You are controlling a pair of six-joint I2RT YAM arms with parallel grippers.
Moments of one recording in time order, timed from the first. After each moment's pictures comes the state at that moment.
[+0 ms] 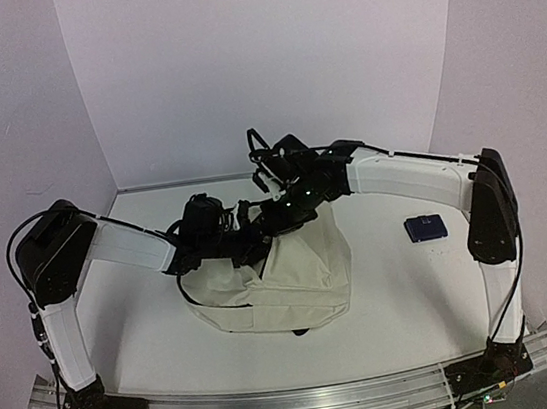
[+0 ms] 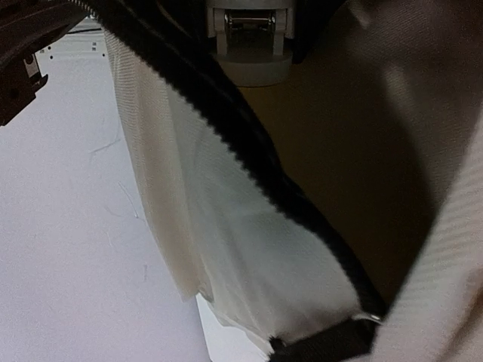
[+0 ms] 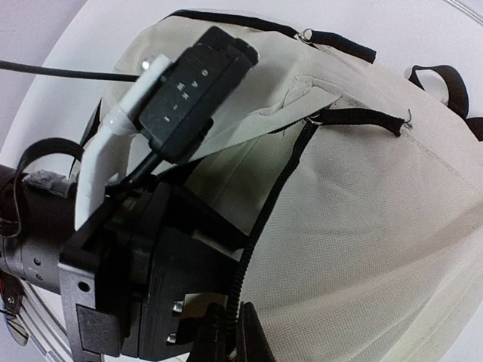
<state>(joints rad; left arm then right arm) -0.74 1.92 1.05 0.44 0.51 -1.02 0.88 2.05 1.86 -0.75 -0.03 0.36</state>
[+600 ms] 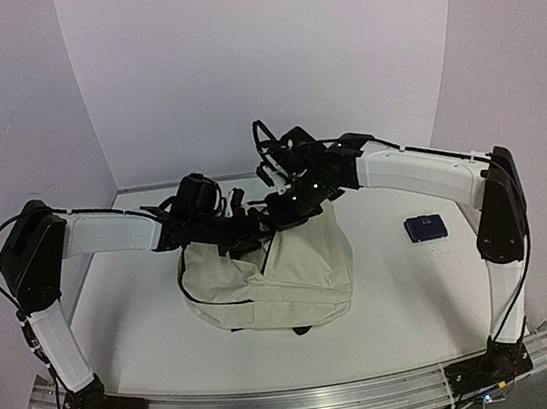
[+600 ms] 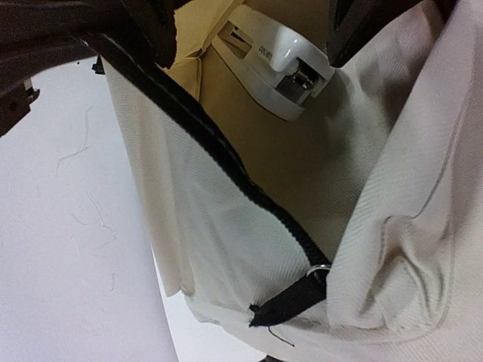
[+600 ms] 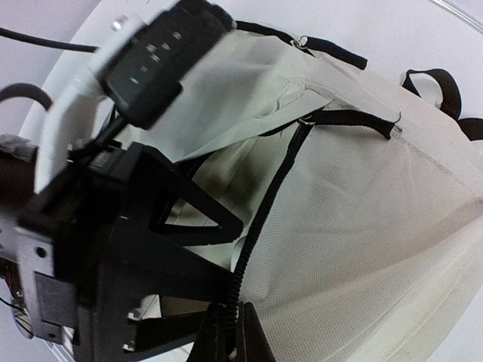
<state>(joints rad) -0.71 1.81 1.18 0.01 0.48 -0.85 0.87 2.00 1.84 -0.76 -0.05 0.35</state>
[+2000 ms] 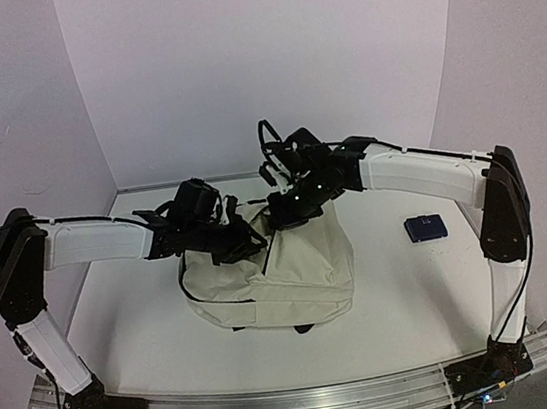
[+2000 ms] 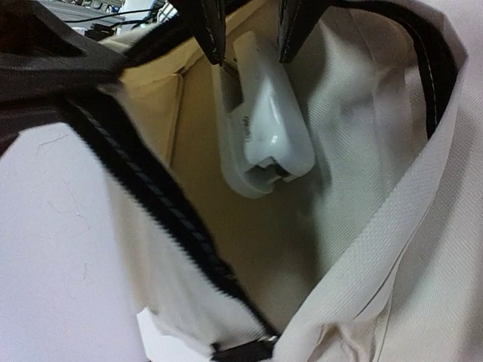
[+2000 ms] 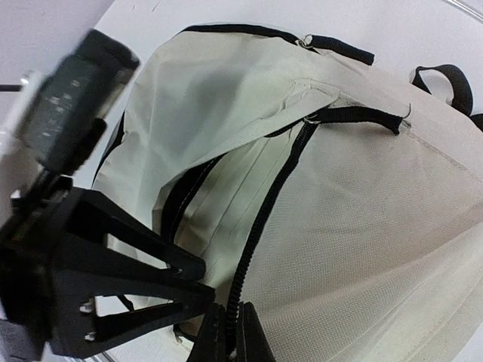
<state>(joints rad) -0.77 1.71 1.12 -0.08 0.33 -0.91 0.85 1.99 1.79 -0.69 -0.10 0.38</state>
